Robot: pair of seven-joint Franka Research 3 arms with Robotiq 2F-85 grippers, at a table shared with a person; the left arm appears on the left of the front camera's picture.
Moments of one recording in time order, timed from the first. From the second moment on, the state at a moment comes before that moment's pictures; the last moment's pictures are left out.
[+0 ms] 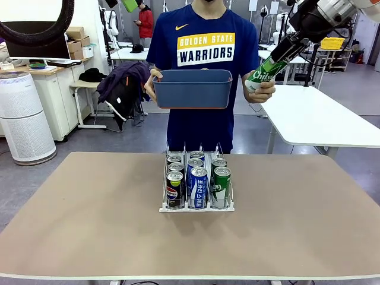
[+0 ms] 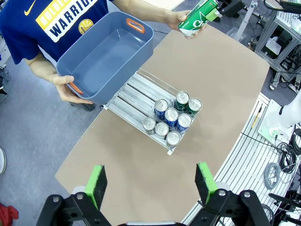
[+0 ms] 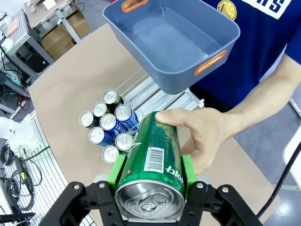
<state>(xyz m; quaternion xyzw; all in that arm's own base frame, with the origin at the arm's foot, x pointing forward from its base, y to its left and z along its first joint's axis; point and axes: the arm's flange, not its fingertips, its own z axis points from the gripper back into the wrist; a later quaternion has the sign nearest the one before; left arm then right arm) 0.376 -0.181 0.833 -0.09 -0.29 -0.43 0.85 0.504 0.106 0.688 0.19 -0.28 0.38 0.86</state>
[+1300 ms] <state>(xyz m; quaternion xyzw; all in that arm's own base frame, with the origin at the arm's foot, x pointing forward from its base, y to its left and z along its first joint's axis) 0.376 -0.181 0.833 -0.09 -0.29 -0.43 0.85 0.504 0.107 0.687 0.19 -0.28 0.38 0.86</state>
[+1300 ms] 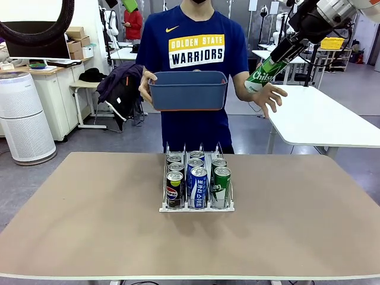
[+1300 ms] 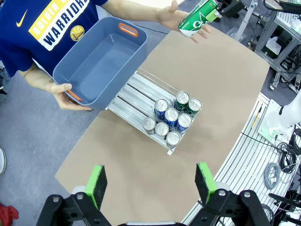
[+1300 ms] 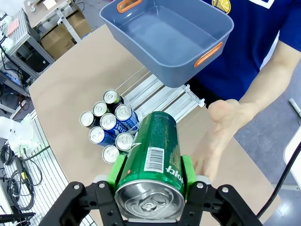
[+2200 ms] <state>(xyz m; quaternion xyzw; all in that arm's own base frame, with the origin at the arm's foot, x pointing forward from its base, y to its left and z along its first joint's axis) 0.376 -0.181 0.833 -0.09 -0.29 -0.43 0.85 0.502 0.107 0.686 0.19 -0.27 0.38 0.86</state>
